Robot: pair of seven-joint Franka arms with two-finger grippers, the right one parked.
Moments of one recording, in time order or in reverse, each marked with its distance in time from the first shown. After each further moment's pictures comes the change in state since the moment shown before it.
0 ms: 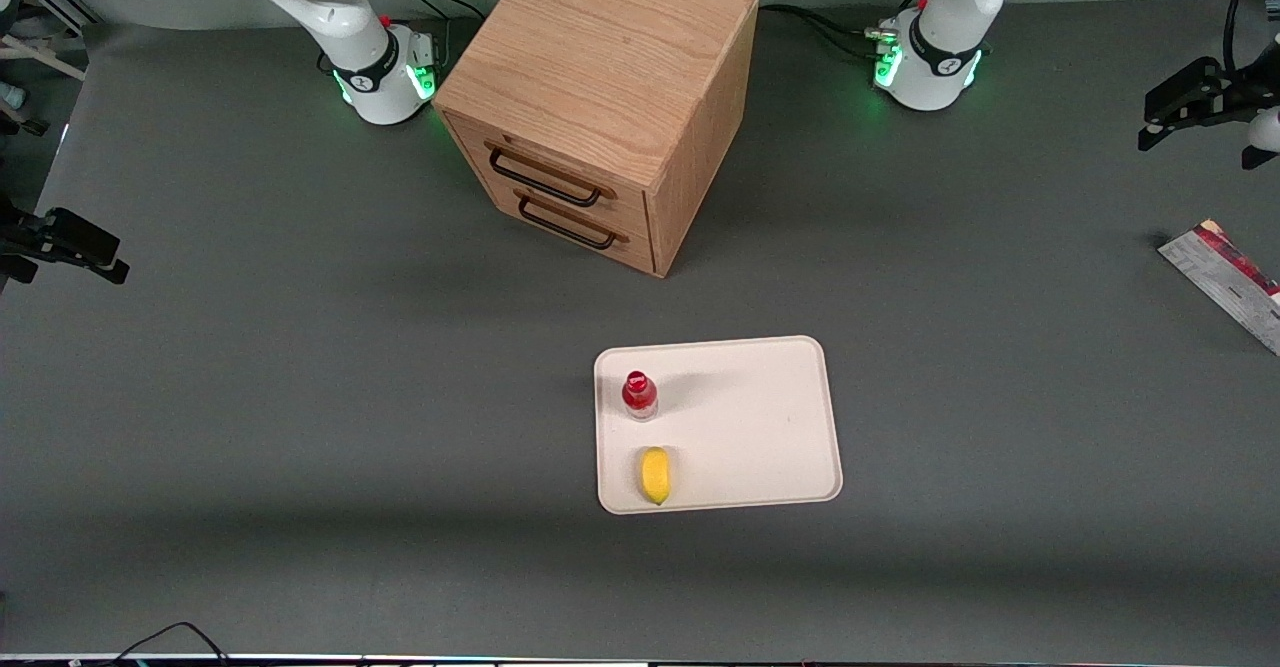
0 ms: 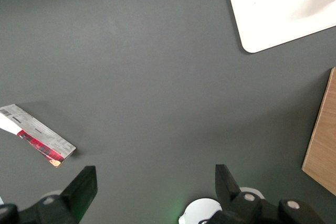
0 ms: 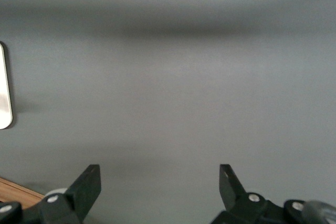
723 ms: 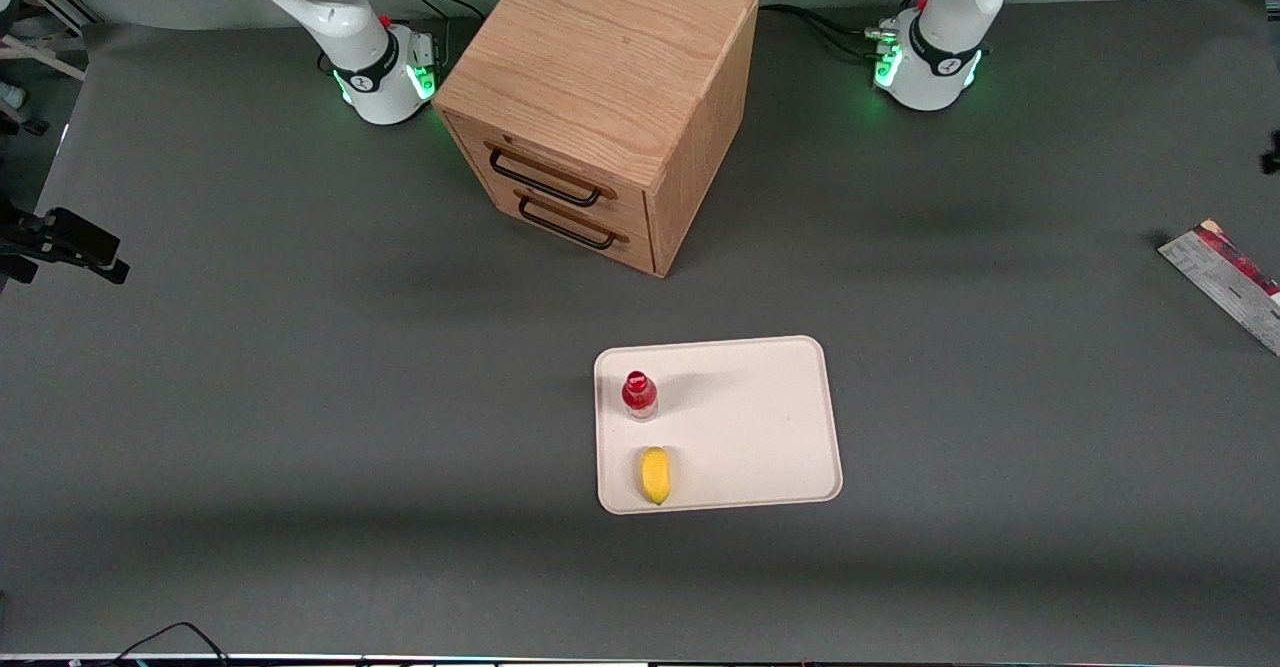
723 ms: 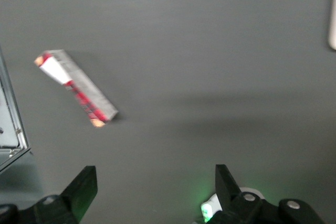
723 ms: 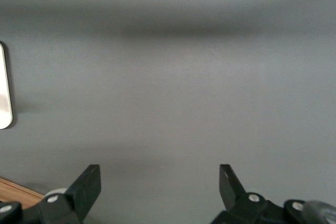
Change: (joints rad) arm 0.024 0.131 0.299 -0.013 0.128 0.070 0.078
